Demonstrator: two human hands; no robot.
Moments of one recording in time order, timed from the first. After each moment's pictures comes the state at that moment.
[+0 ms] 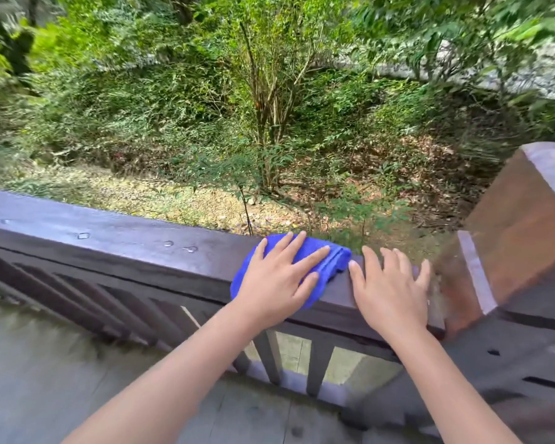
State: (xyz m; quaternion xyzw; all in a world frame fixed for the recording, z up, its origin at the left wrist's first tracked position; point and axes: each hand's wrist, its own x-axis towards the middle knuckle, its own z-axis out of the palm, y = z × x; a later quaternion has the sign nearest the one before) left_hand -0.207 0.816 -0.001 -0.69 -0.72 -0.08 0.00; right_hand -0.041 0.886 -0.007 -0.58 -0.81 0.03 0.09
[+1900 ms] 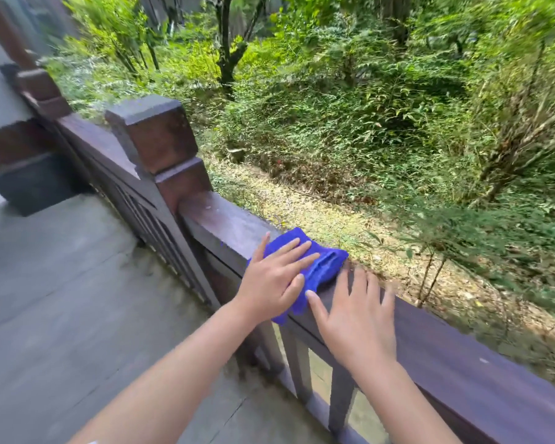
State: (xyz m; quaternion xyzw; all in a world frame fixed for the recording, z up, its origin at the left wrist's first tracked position) left_hand -0.805 0.631 -0.005 -0.56 -0.81 -0.16 0.09; right_hand -0.666 0.717 0.001 -0.34 -0.93 0.05 0.12
